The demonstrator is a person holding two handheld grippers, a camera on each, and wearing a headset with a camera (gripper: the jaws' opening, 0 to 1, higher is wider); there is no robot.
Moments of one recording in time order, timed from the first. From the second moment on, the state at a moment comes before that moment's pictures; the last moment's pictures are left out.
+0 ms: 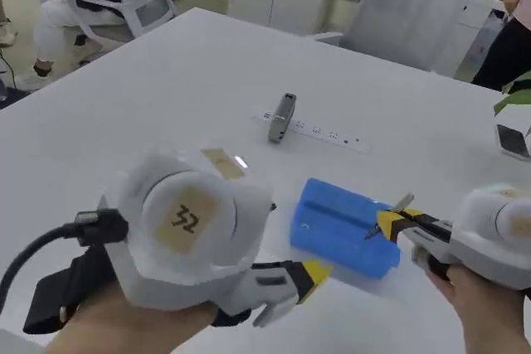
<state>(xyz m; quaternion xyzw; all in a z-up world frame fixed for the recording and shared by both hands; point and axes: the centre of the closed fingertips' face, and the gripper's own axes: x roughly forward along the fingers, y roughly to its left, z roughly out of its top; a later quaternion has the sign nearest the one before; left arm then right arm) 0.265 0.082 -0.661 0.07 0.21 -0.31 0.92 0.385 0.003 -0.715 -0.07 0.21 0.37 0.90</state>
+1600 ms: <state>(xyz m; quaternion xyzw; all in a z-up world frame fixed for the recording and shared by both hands) 0.257 0.023 -0.766 0.32 0.23 -0.58 0.71 0.262 0.024 -0.809 -0.36 0.31 0.59 0.65</state>
